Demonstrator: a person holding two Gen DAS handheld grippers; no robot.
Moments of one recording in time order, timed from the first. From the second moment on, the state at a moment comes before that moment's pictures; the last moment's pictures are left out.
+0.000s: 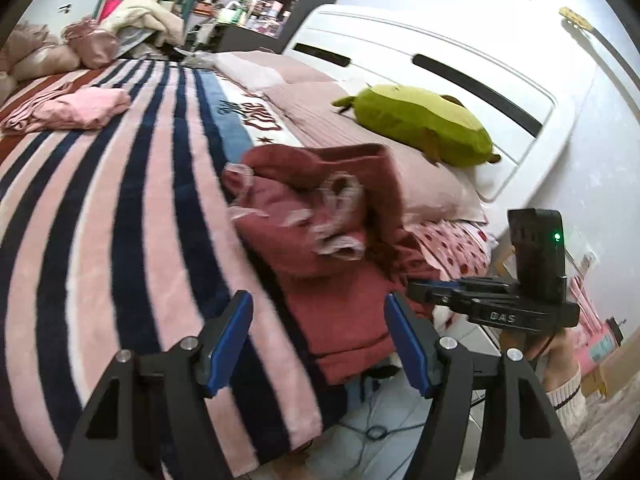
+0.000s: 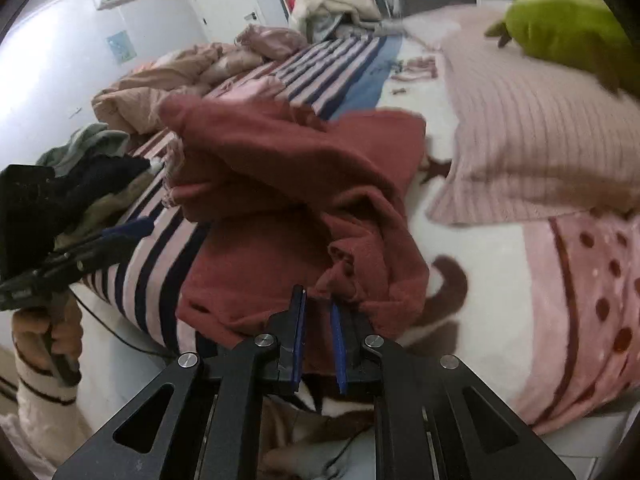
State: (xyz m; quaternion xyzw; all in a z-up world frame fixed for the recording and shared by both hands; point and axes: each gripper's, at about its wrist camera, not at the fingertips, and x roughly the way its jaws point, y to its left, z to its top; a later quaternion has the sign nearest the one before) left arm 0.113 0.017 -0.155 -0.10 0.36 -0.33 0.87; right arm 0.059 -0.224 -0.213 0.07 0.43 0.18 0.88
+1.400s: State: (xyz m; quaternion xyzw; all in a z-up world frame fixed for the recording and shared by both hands) left arm 0.155 -0.024 -0.198 -0.13 0.43 -0.36 0.82; right arm 0.131 -0.280 -0.175 0.08 0.43 0.21 0.87
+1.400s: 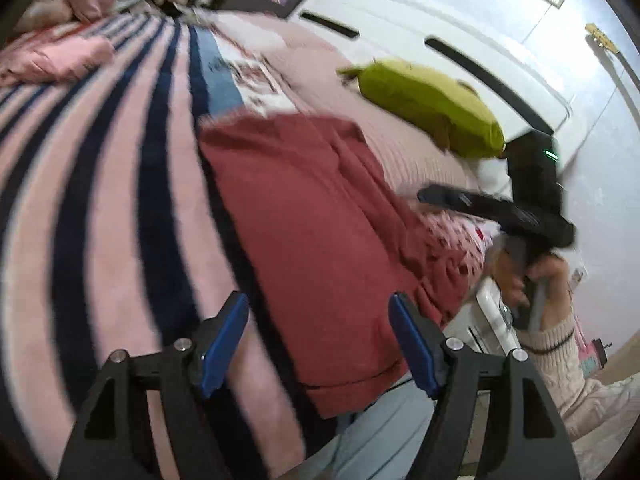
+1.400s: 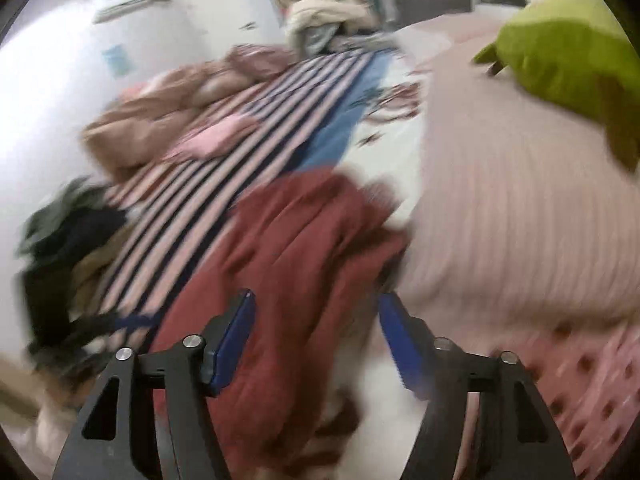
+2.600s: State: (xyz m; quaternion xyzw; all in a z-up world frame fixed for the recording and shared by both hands) left arm 0.240 -0.013 -0.183 -0.18 0.42 -0.39 0.80; right arm 0.179 -0.268 -0.207 0.24 0.45 0.29 0.81
